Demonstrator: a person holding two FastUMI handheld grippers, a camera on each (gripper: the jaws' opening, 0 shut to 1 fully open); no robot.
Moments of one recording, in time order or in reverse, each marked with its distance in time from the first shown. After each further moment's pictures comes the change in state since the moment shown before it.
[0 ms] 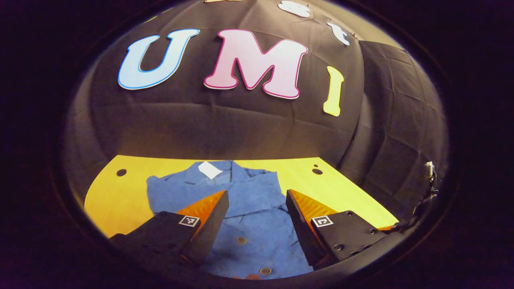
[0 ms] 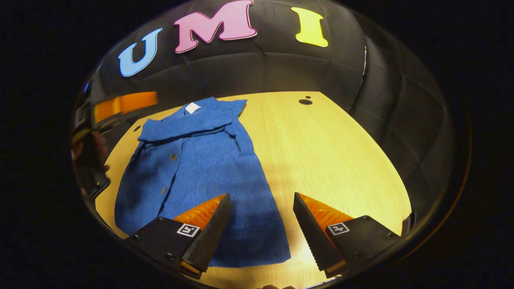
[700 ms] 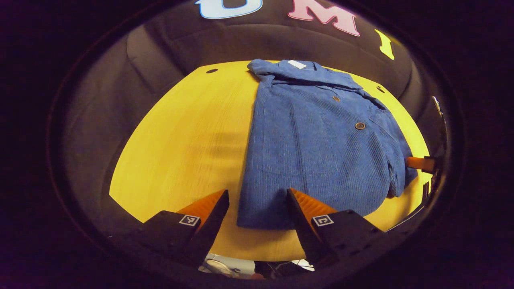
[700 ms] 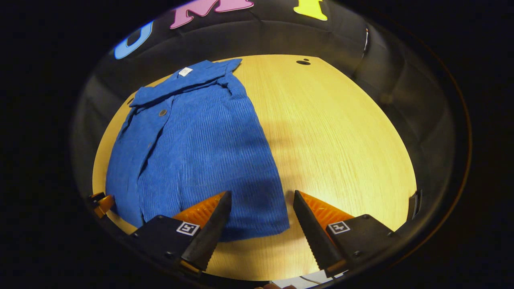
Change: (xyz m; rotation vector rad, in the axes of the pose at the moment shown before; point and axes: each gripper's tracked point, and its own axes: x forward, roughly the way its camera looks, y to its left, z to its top) left arm -0.137 0.094 -0.229 -0.165 0.505 0.359; right arm -0.003 -0.010 -0.076 -0.014 0.214 -0.029
